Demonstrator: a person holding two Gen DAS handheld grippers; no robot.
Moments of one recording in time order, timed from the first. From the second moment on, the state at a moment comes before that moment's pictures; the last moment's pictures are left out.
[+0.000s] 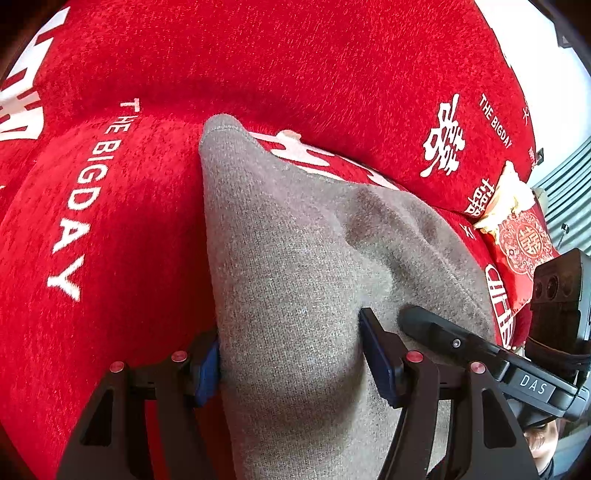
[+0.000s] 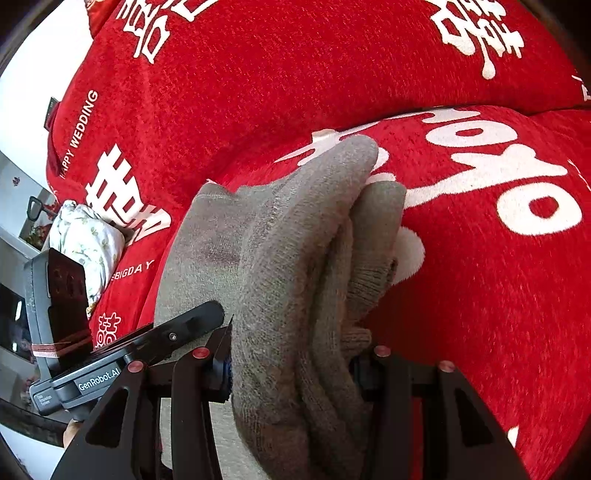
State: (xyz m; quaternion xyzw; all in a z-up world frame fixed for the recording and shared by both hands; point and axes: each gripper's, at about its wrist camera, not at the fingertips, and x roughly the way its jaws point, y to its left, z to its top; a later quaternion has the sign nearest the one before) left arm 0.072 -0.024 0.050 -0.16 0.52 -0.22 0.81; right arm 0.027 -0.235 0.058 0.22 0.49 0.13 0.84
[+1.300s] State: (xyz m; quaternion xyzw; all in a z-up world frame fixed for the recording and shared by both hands) left arm -0.007 0.022 0.059 -0.16 0.50 -0.21 0.83; right arm -0.049 -0.187 0.067 0.20 0.48 0.15 0.84
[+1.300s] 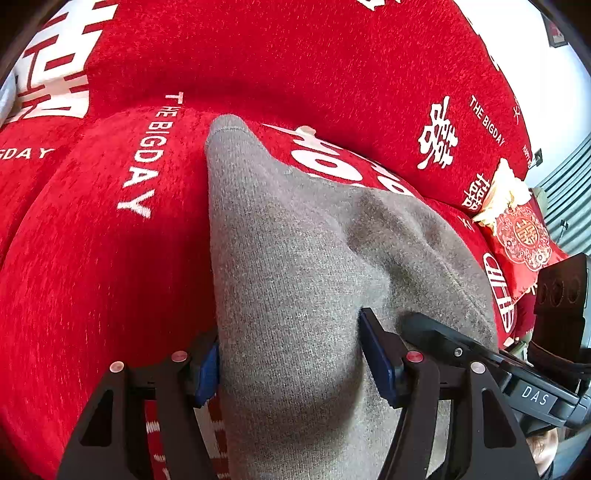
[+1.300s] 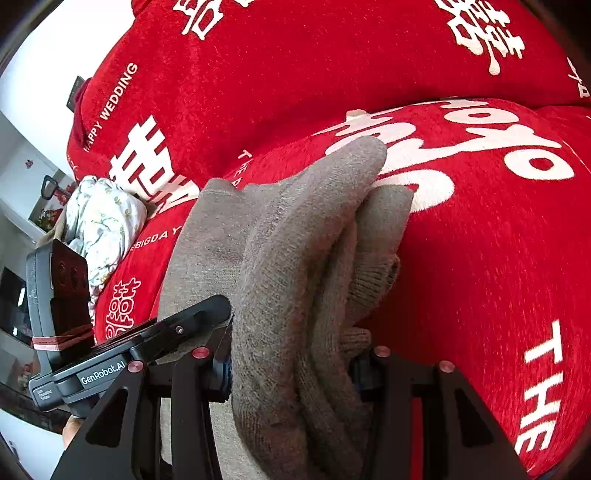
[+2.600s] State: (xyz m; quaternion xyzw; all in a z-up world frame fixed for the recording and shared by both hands) left arm -0.037 0.045 0.067 -0.09 0.47 -0.07 0.87; right arm -0.064 -0.185 0.089 0.16 0.39 0.20 0.88
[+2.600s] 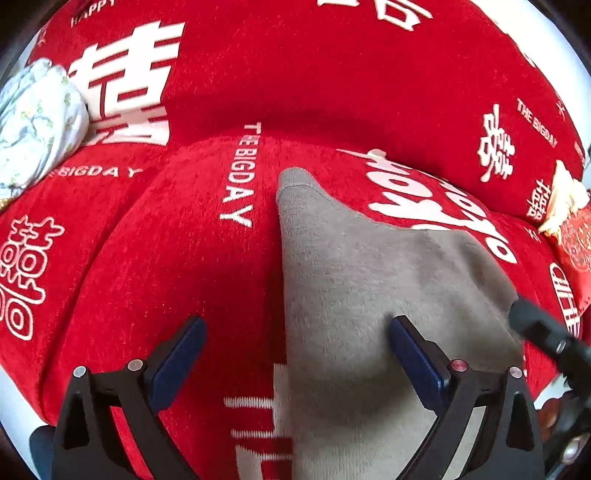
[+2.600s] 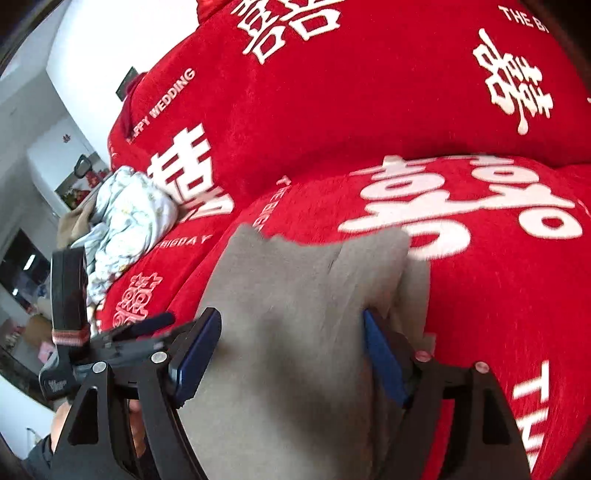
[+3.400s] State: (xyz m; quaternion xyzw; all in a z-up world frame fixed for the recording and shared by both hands) left arm -0.036 0.040 0.062 -0.08 0.47 -0.07 0.88; right arm -0.079 -0.180 0.083 0.14 0.39 0.23 0.88
